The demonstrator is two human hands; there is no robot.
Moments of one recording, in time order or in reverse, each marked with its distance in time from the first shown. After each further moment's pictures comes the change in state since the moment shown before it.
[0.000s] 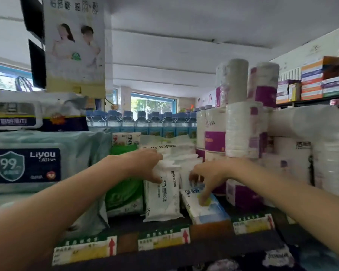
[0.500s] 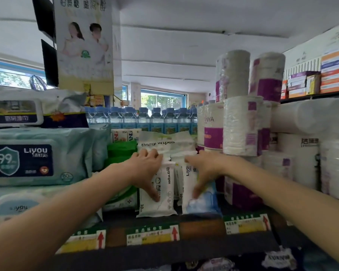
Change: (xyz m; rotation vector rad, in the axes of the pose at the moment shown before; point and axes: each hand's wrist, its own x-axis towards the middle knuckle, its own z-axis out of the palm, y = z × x) left_hand 0.001 0.026 0.014 0.068 -0.073 -0.125; right_hand -0.002 0.007 -0.001 0.016 0.143 -0.006
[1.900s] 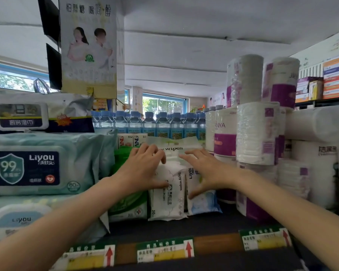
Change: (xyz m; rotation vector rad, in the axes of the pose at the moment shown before) left_hand 0.000 -0.026 0.012 -0.146 0.431 0.052; right_hand 0.024 -0.005 0.012 0.025 0.340 -0.178
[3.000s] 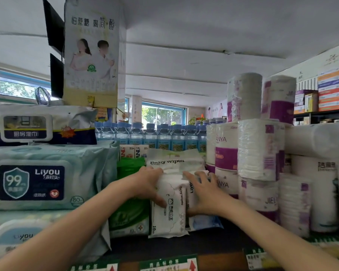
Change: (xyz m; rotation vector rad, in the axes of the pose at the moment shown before) left_hand 0.016 -0.010 -0.003 -0.279 -0.377 -0.196; right_hand 0.000 -0.013 0.028 0.183 -0.062 0.272
